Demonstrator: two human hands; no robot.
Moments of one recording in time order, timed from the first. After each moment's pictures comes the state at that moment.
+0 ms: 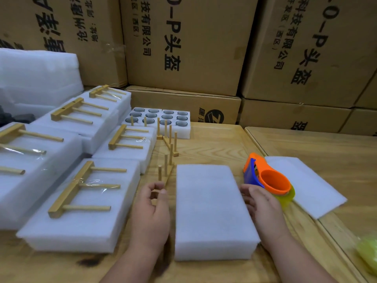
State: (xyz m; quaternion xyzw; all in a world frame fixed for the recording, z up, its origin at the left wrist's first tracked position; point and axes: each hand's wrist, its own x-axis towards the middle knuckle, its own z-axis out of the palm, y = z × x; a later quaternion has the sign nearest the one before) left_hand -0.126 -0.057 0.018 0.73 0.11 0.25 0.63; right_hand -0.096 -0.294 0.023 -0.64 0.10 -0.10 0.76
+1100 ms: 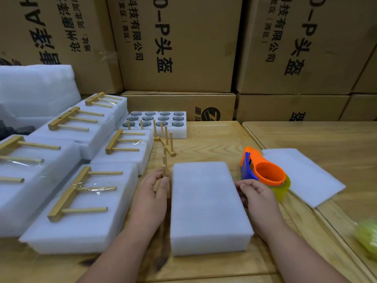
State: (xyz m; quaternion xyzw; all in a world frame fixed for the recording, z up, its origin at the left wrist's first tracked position) left_hand -0.097 -0.047 0.029 0.84 0.03 0.20 0.51; right_hand -0.096 -0.297 0.021 -0.66 0.07 -0.11 0.74
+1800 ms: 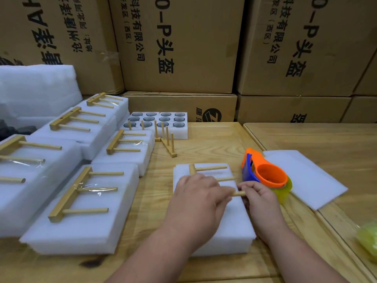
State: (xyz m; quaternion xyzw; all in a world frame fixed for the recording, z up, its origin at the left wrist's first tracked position) left_hand -0.135 -0.115 0.080 0.90 -0.28 0.26 0.20; right_hand -0.098 -0.297 0.023 -0.66 0.06 -0.11 0.74
